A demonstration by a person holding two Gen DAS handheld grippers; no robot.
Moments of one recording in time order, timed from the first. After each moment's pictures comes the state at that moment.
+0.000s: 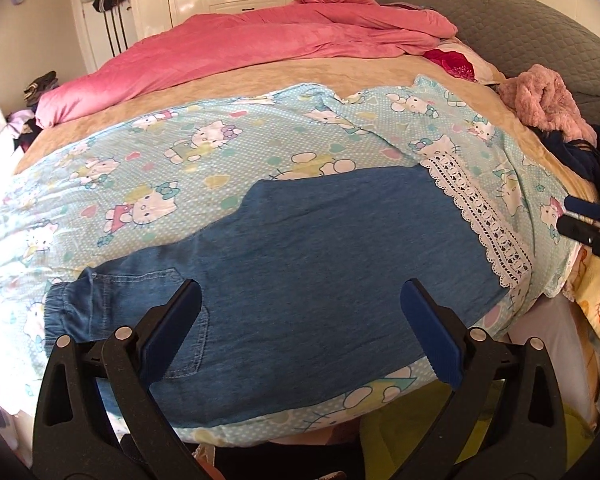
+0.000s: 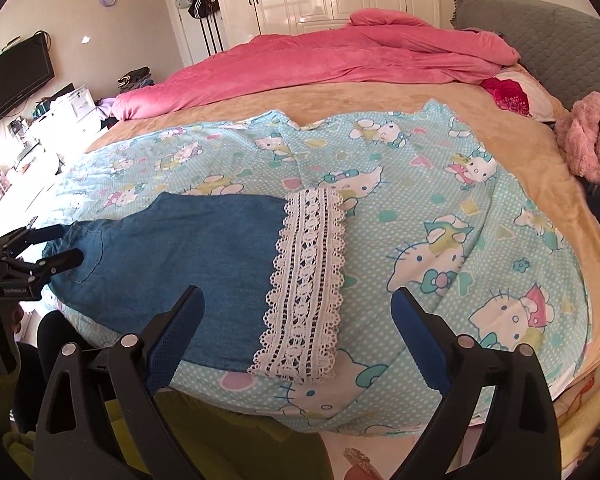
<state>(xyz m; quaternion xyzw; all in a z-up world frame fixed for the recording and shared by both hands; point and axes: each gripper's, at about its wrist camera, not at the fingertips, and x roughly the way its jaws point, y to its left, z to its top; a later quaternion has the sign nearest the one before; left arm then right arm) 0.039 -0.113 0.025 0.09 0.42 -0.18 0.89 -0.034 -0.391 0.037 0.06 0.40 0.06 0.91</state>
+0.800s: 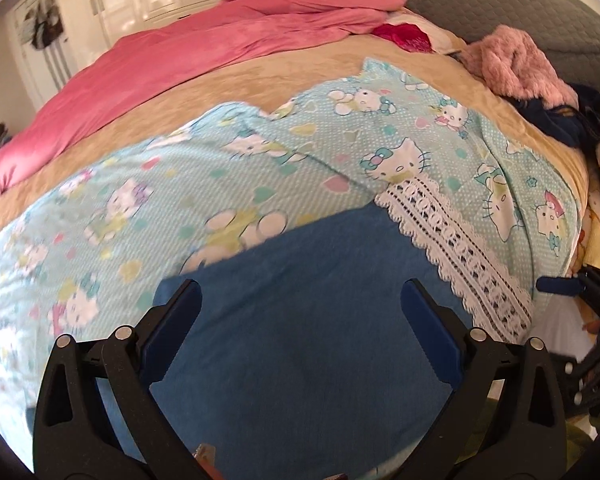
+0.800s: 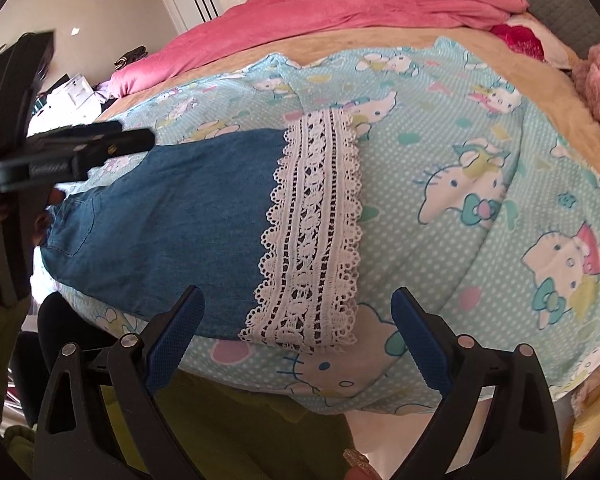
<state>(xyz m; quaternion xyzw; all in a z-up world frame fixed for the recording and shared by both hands) 0.115 -0.222 0.015 0.17 0.42 -0.26 0.86 -0.023 -0.391 -0.024 0.10 0.47 0.09 0.87</state>
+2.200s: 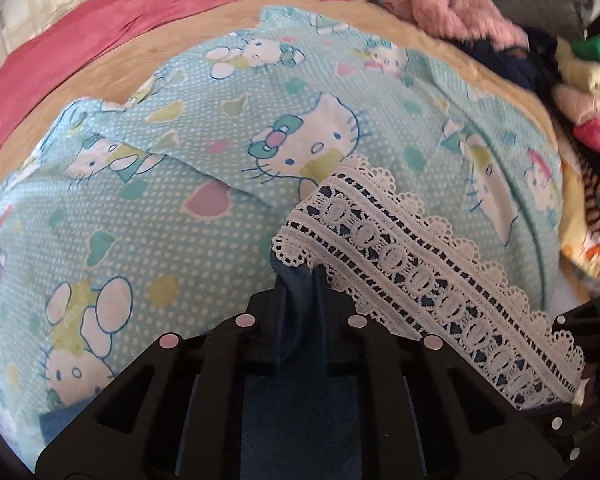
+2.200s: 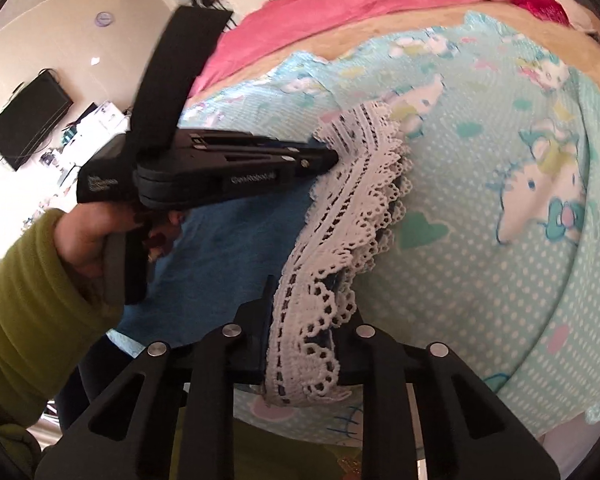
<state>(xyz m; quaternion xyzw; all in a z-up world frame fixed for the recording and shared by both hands) 0.165 -0.312 -0.060 0.19 0.46 -0.39 0.78 0.019 -0.384 -0.039 0.17 0.44 0.17 0.86</state>
